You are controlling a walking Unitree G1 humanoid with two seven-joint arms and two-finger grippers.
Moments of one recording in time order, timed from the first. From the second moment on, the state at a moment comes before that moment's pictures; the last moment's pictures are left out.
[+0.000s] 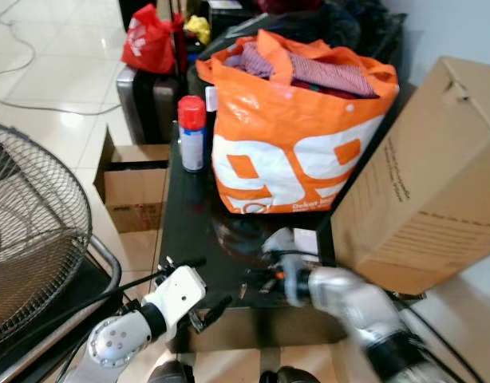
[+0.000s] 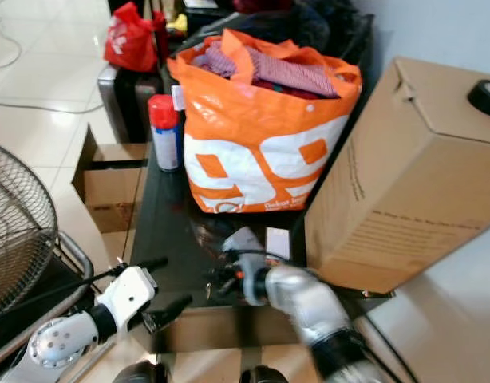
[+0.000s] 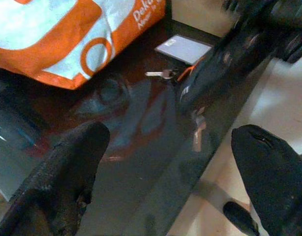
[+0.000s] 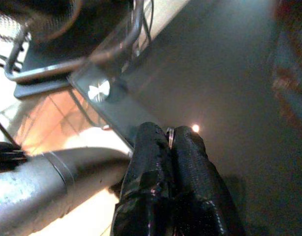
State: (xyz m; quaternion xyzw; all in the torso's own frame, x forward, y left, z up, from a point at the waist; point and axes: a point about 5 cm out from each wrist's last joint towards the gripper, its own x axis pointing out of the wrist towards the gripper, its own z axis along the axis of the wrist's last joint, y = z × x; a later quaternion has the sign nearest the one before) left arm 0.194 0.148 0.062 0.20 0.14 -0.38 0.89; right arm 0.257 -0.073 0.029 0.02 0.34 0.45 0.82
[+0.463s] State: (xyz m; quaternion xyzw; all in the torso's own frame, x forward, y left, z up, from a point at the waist) left arm 0.190 0.148 0.062 0.20 0.16 -0.38 0.89; right arm 0.282 -0.061 0.022 -0.07 0.32 0.42 0.85
